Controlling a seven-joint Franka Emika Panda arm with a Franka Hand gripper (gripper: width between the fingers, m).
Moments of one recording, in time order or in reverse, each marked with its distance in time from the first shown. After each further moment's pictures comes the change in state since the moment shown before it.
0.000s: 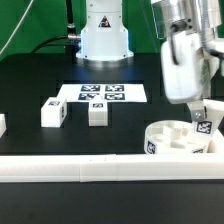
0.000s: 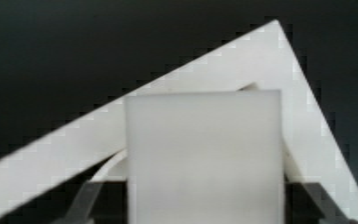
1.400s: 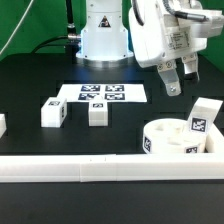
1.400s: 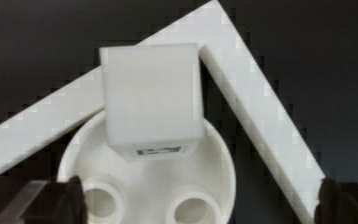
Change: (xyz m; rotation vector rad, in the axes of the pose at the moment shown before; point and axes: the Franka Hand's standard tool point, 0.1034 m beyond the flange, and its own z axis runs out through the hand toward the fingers) arm 0.018 -0.008 -0.044 0.070 -0.062 -0.007
